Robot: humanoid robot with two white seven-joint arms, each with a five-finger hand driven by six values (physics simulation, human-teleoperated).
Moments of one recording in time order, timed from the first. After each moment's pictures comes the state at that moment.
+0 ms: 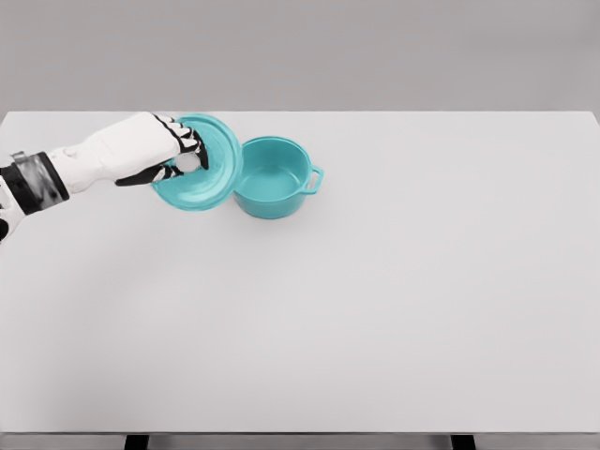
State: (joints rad) left arm -0.53 0.65 -0.37 -1.49 -0.56 -0.61 -0.39; right arm 0.01 0.00 -0.30 0.05 0.25 -0.01 0.09
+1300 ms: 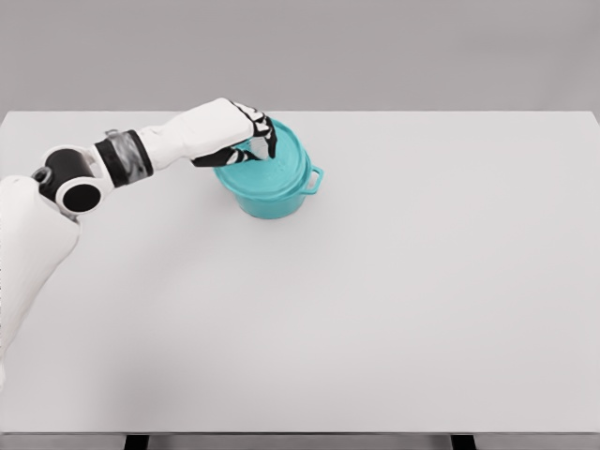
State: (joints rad) left arm -0.70 0.40 -0.48 -1.27 -0.60 -0.61 -0.39; right arm 0.01 0.00 -0.30 0.05 0.25 -0.01 0.09
